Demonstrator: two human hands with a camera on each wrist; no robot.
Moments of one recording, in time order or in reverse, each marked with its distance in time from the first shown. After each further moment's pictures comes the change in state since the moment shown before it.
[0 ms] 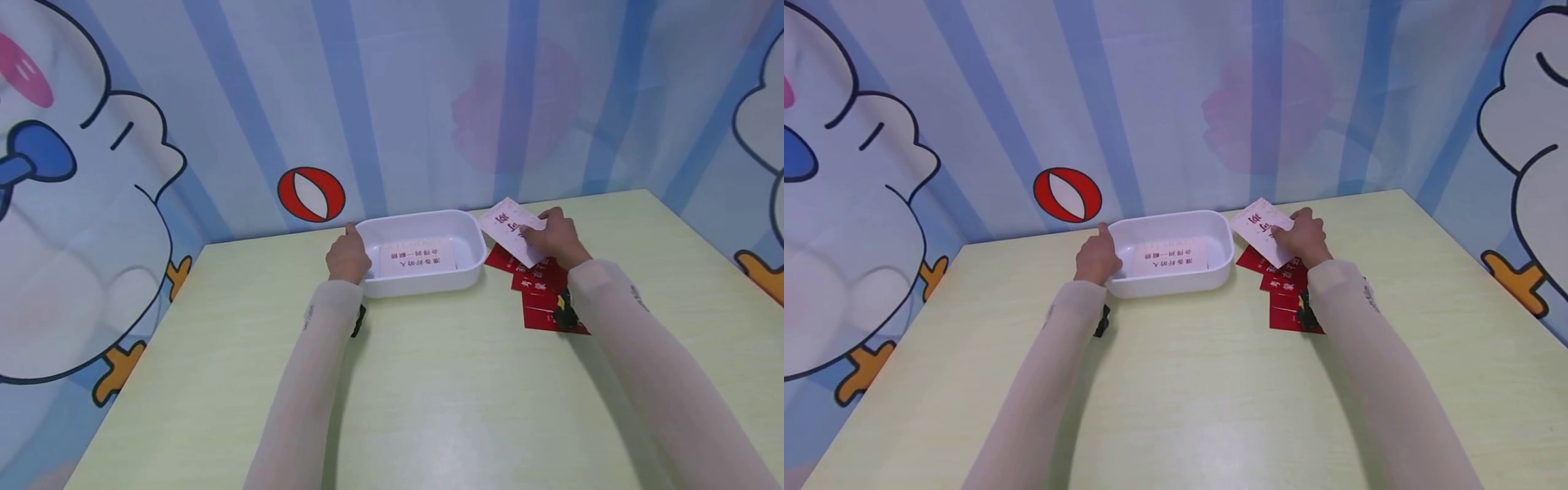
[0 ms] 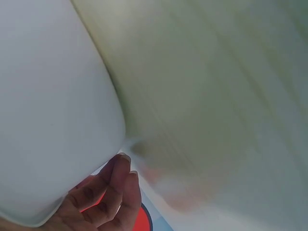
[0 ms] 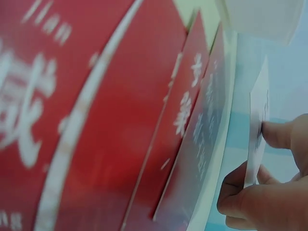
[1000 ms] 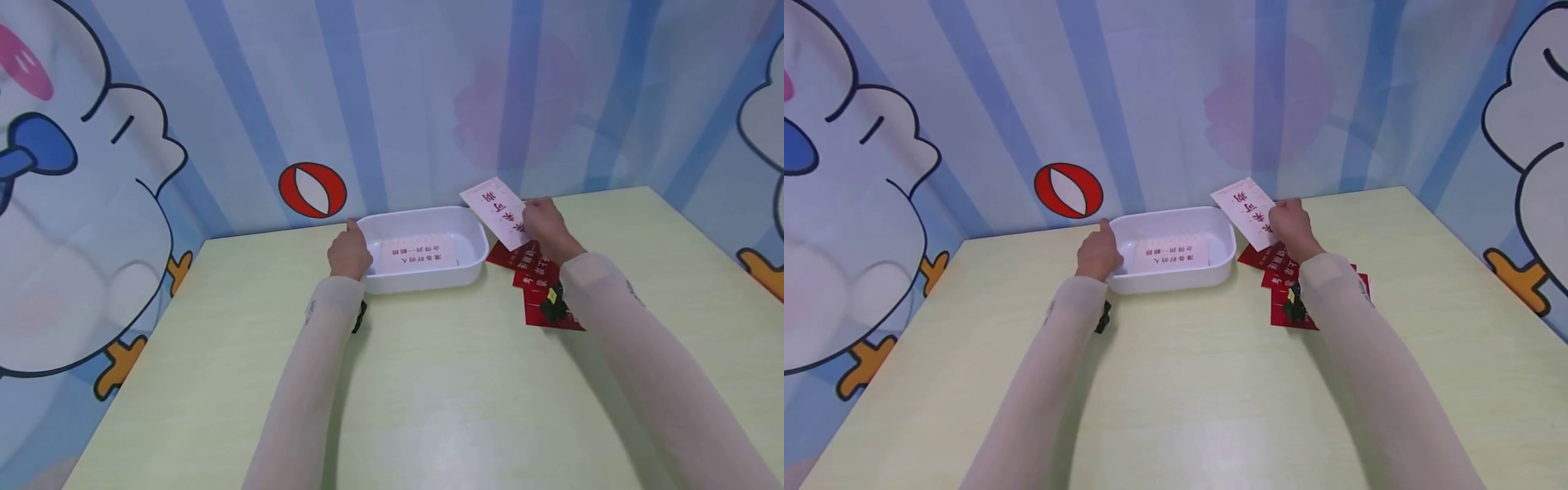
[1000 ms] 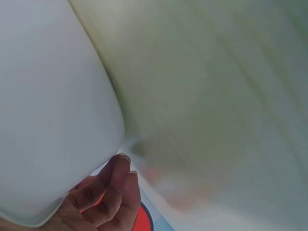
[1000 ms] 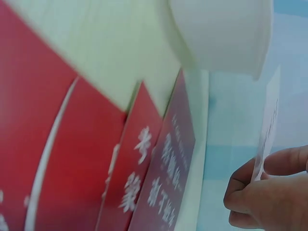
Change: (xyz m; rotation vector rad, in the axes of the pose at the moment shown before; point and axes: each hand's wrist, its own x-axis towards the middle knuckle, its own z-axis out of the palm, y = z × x) left_hand -0.003 0.002 -0.003 0.006 -0.001 -0.023; right_hand -0.006 -0.034 0.009 0.309 -0.017 0.037
